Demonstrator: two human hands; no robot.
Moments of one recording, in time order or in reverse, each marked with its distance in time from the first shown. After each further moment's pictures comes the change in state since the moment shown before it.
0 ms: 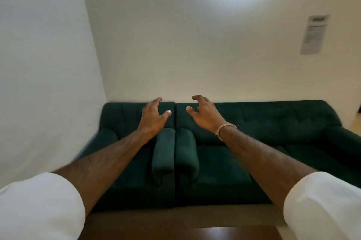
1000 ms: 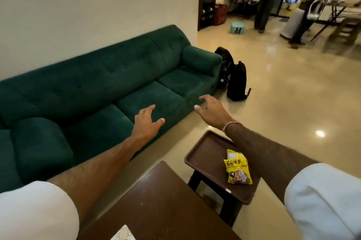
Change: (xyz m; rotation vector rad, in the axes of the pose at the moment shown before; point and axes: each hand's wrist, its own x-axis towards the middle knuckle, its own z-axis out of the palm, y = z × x) left_hand -0.103 0.158 0.519 0.016 -0.828 0.188; right_hand -0.241 0.457 -0.212 -0.153 0.301 0.833
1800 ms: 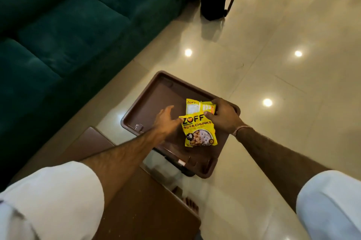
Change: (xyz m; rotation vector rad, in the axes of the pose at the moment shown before) left_hand 0.081 -0.021 0.459 -0.027 -0.532 -0.232; right_hand 0.028 0.440 0.090 0.039 -0.221 0.467
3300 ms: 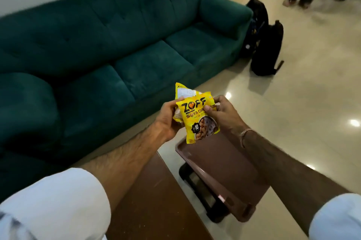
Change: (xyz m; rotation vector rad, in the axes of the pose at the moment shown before) left_hand -0.086 0.020 -0.219 -1.227 -0.007 -0.001; right_hand -0.026 -0.245 -0.002 0.614 -0.215 -0.338
